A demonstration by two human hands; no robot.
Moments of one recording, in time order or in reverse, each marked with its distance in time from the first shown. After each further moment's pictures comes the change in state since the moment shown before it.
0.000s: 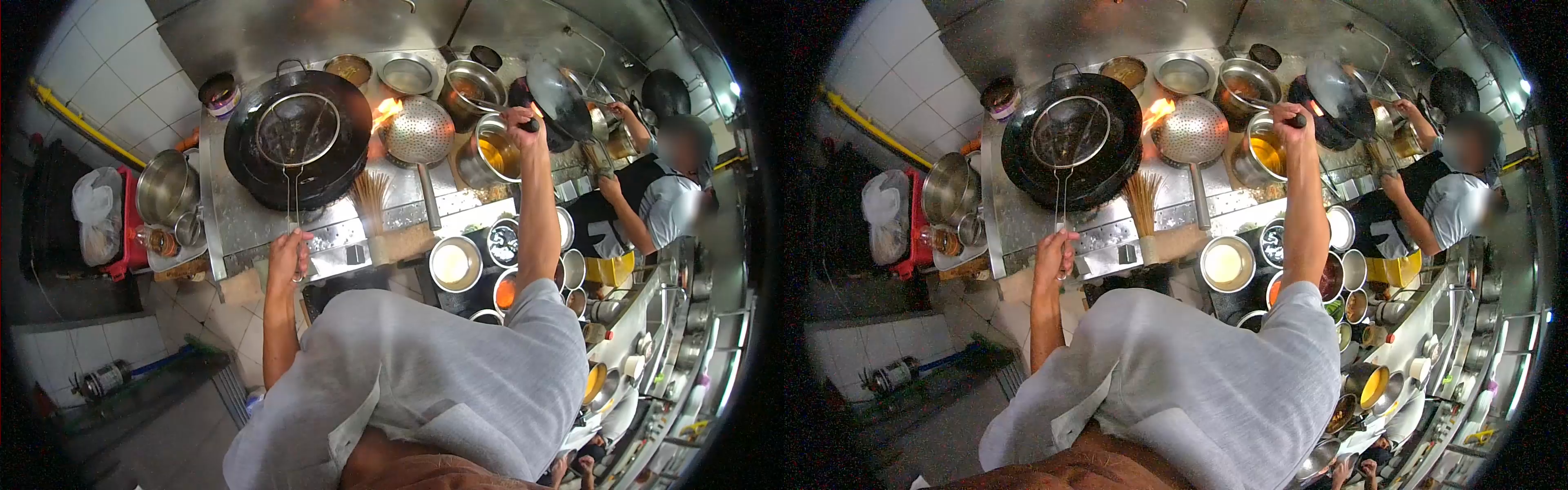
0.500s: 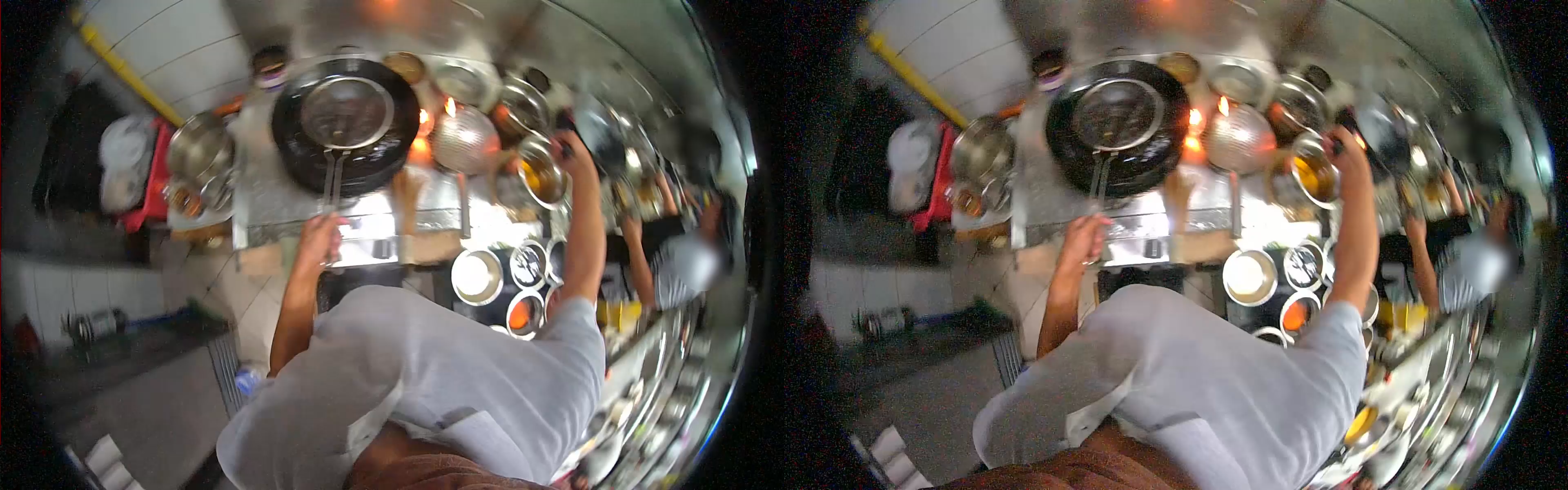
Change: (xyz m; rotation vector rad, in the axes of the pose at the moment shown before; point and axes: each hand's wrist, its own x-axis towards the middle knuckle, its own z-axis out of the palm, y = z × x) left_hand -0.005 0.004 0.001 -0.014 0.014 0.004; right_hand 0.024 -0.050 -0.008 -1.057 0.325 -0.104
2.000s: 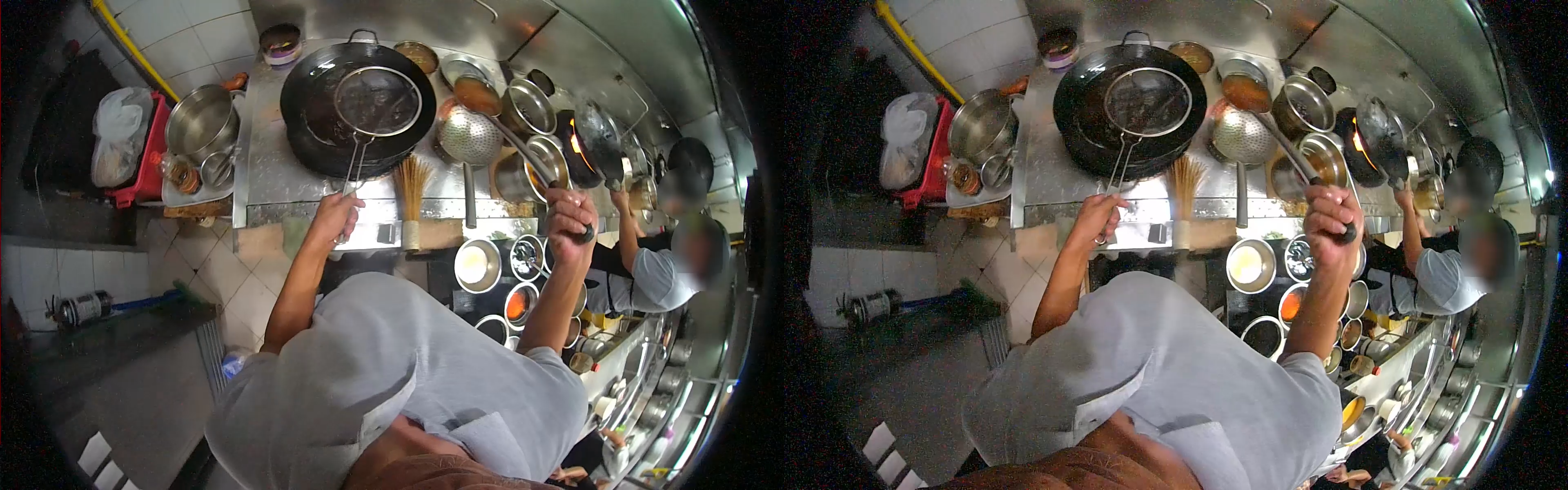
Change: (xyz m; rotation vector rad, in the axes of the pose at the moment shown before) left_hand 0.009 -0.004 -0.014 -0.027 -0.142 0.010; right_hand -0.279 0.097 0.210 0.941 -0.492 0.232
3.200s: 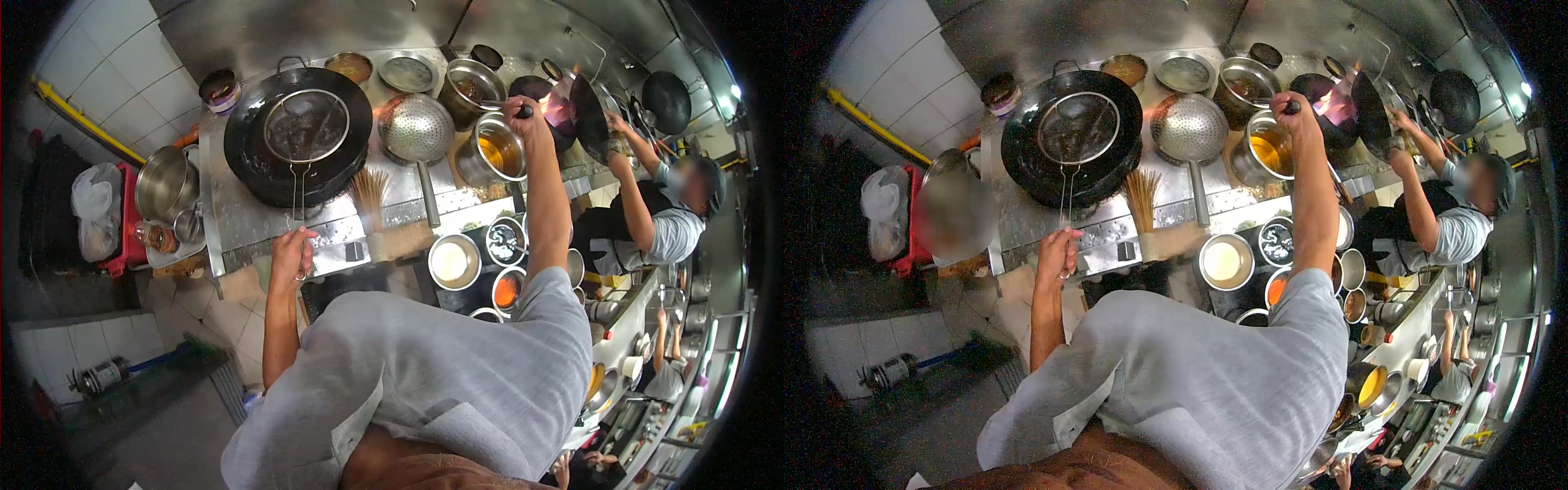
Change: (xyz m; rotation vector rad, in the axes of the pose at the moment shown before) left_hand -0.011 0.003 0.028 0.031 0.128 0.000; right_hand 0.151 -0.313 -0.093 -0.328 0.317 0.058
